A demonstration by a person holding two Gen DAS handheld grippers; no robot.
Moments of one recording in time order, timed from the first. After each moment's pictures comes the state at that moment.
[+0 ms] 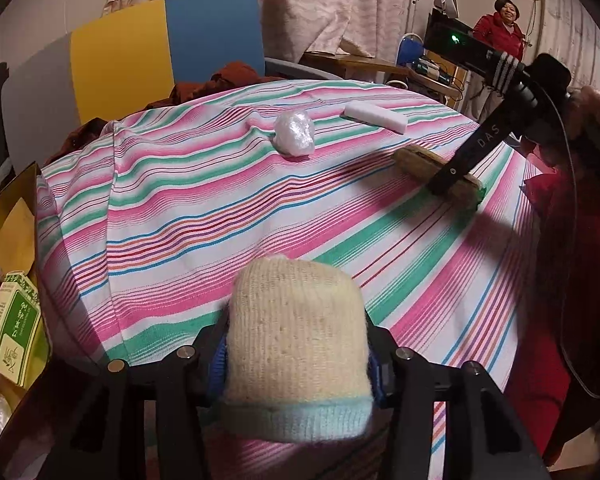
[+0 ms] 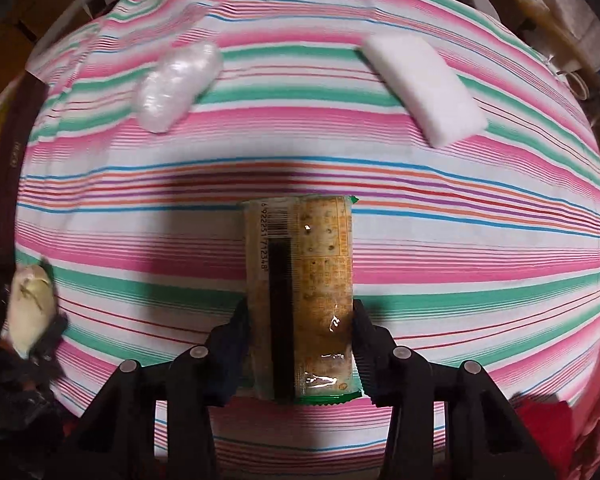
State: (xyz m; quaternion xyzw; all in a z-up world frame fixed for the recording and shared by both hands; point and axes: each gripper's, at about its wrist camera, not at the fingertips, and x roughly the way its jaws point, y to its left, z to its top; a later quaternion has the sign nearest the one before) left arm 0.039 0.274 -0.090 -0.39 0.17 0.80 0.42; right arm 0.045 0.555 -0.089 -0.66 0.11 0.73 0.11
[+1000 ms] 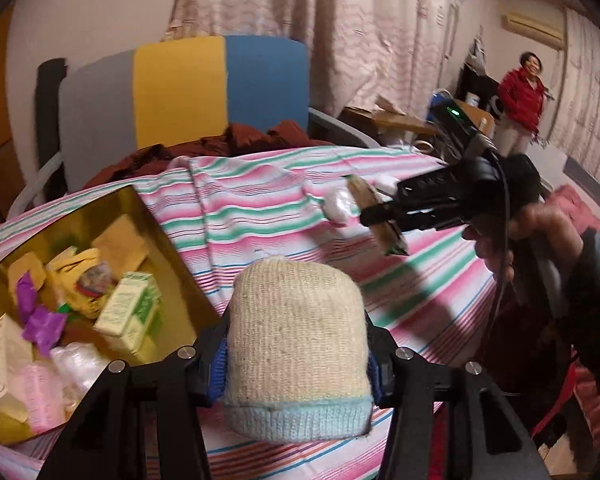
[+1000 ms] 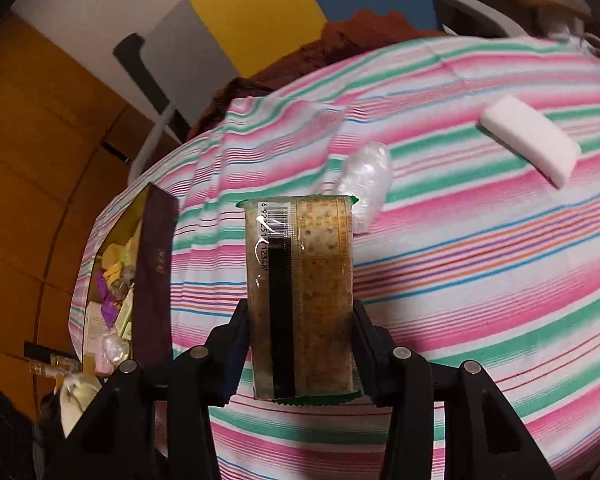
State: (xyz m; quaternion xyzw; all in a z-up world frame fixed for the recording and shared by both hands) left arm 0.056 0.184 -0.004 -0.35 0.09 0.86 0.37; right arm 0.039 0.480 -0.037 -0.47 0.28 0.84 0.00
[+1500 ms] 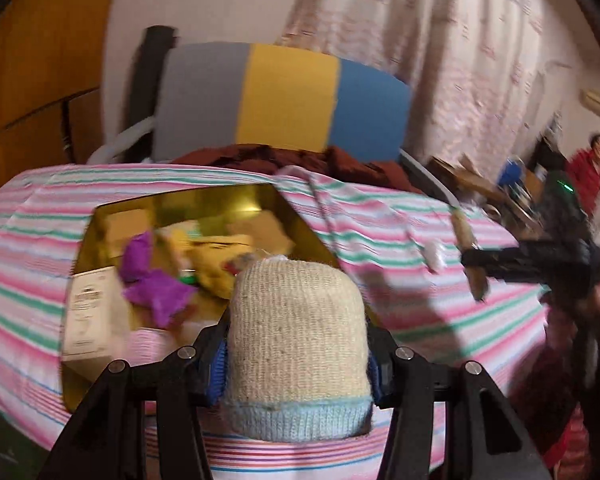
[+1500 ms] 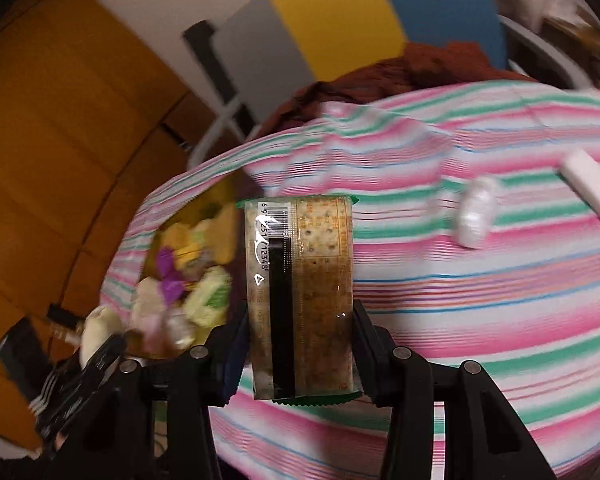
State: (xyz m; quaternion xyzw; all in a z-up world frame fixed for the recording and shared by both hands) left arm 0.007 0.069 0.010 -0.35 -0.02 0.90 0.24; right arm 0.016 0.386 -0.005 -0.43 0.24 0.86 -0.10
